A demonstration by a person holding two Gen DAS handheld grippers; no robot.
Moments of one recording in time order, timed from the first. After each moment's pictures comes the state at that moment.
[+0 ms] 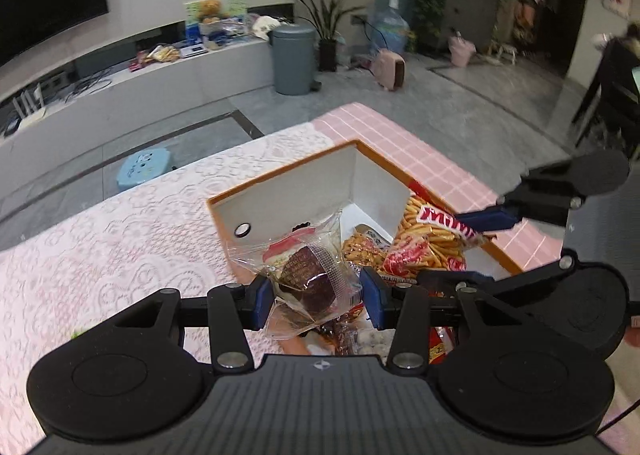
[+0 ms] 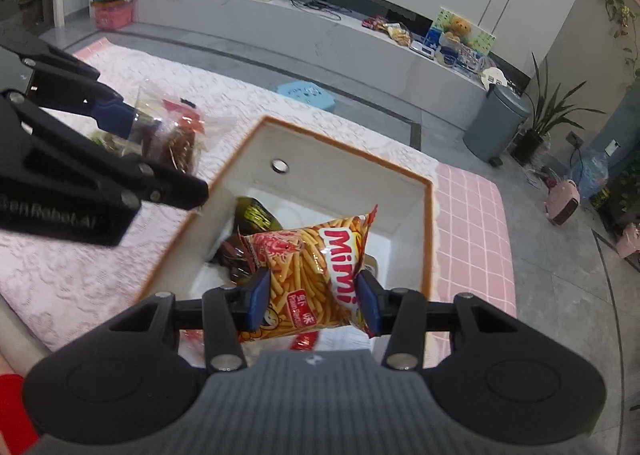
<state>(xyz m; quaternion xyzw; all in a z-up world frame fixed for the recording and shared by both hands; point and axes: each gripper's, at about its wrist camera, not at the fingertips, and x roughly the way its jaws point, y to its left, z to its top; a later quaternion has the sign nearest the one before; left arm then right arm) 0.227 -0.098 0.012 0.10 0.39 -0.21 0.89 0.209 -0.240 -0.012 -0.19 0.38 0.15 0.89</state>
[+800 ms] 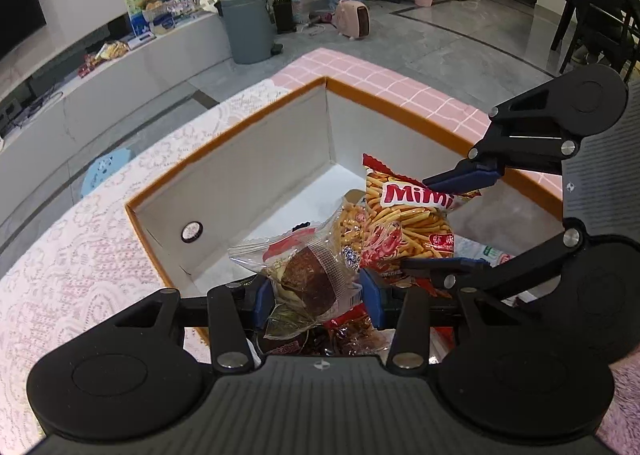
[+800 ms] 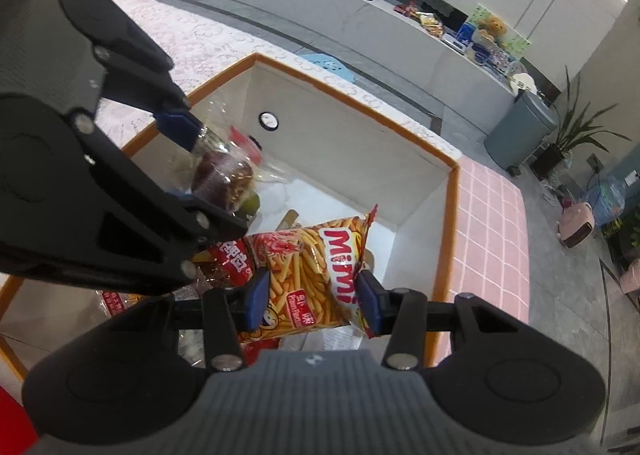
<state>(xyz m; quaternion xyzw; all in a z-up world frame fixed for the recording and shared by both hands) 0.274 -0.132 -0.061 0.17 0.42 -0.25 0.85 0.268 -0.252 -0.071 -0.25 0.40 0.18 0.86</state>
